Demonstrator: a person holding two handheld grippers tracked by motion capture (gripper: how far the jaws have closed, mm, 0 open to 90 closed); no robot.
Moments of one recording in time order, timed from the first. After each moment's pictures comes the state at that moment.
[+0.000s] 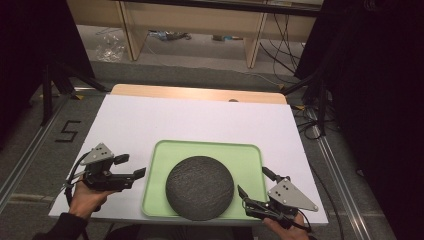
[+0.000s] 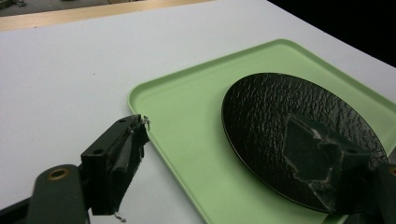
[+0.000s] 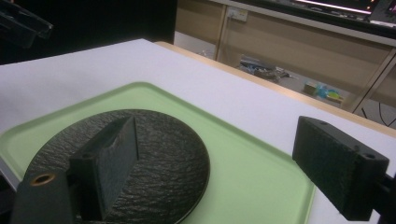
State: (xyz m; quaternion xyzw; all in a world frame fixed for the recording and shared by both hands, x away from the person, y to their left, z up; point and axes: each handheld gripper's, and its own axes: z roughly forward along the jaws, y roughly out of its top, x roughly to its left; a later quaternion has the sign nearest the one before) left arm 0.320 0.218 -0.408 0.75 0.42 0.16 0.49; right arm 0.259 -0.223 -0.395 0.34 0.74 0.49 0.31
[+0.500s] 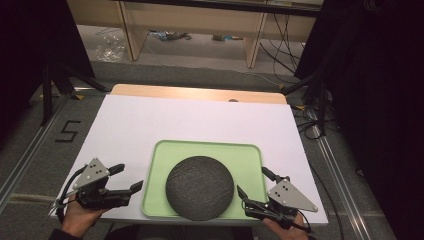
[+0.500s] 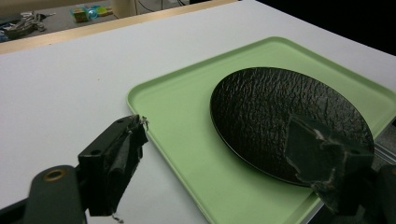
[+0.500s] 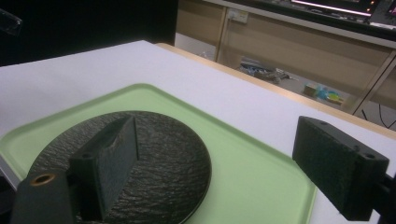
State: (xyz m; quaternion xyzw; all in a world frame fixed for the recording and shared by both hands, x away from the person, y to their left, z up) left arm 0.279 0.212 -0.404 0.75 0.40 0.20 0.49; right arm 0.258 -0.222 -0.394 0.34 0.74 0.49 0.31
